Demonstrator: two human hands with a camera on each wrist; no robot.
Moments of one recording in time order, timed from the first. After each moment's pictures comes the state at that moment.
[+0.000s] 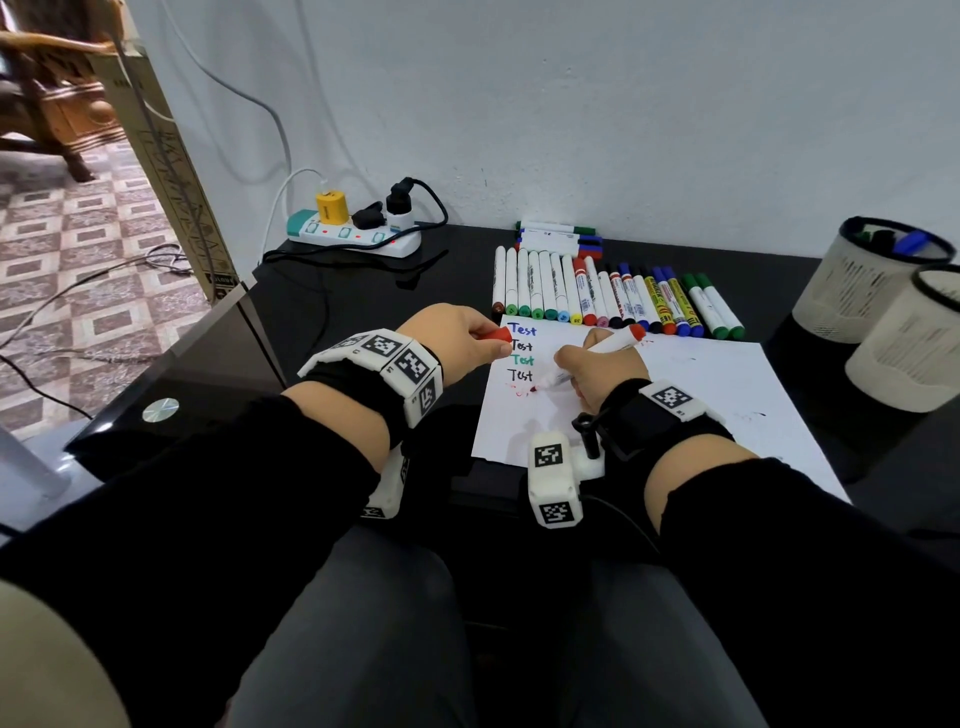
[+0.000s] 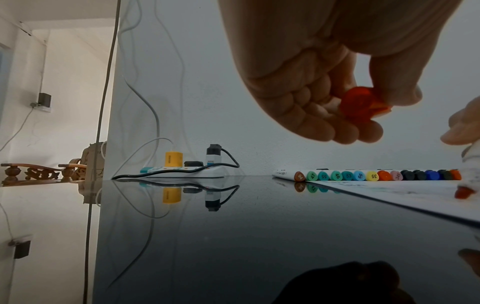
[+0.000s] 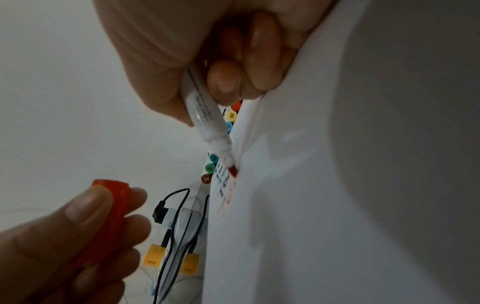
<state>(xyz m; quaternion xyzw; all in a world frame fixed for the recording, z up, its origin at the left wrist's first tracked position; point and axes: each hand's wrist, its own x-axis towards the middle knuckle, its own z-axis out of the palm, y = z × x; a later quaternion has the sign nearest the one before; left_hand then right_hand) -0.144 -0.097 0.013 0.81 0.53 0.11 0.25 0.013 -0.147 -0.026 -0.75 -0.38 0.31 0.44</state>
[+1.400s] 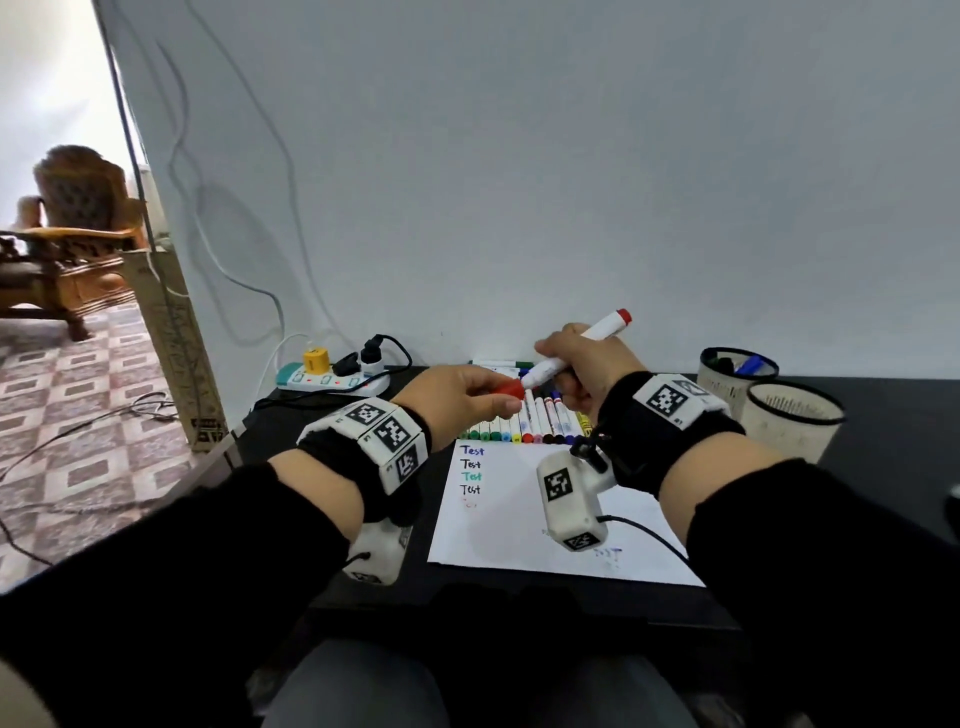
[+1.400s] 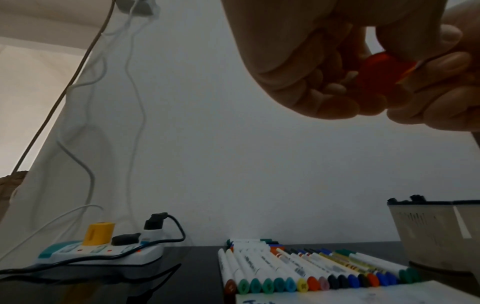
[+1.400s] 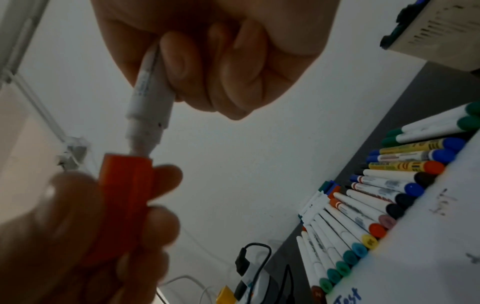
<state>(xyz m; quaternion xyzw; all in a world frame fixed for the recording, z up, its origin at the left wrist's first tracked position) -0.121 -0.162 0.107 0.81 0.39 0.26 0.35 0.041 -0.197 0.120 -0.58 -0.41 0.37 0.60</state>
